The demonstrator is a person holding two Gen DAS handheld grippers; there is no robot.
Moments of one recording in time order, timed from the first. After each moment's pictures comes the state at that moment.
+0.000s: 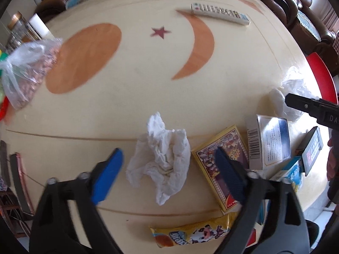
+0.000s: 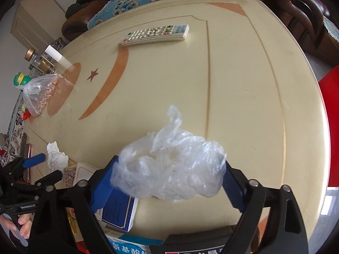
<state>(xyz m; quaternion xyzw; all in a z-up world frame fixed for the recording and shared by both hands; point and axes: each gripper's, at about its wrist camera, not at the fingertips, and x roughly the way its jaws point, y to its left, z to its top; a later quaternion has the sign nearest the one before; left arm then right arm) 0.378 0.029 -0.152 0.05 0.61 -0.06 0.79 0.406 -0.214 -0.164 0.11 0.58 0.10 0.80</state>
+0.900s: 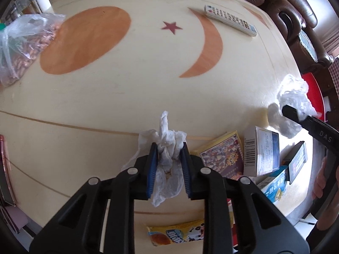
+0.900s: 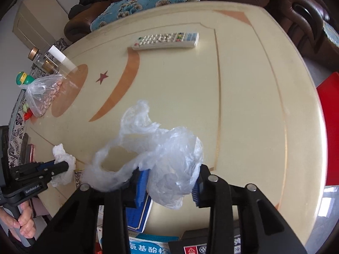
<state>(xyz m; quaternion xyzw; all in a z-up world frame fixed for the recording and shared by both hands) 0.386 0.051 -0.150 -0.03 0.62 -0.07 0.78 0.399 -0.199 -0.142 0.11 0.56 0.09 0.81</state>
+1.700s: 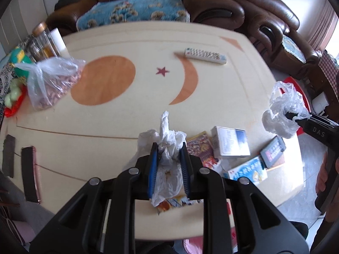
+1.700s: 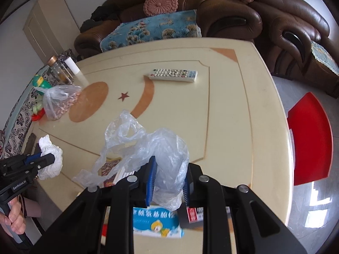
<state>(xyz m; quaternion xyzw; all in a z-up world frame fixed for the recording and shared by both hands) 0.313 0.048 -0.044 0.02 0.52 -0.08 0.85 0.327 -0.202 -0.049 0.08 0.49 0.08 0.86</state>
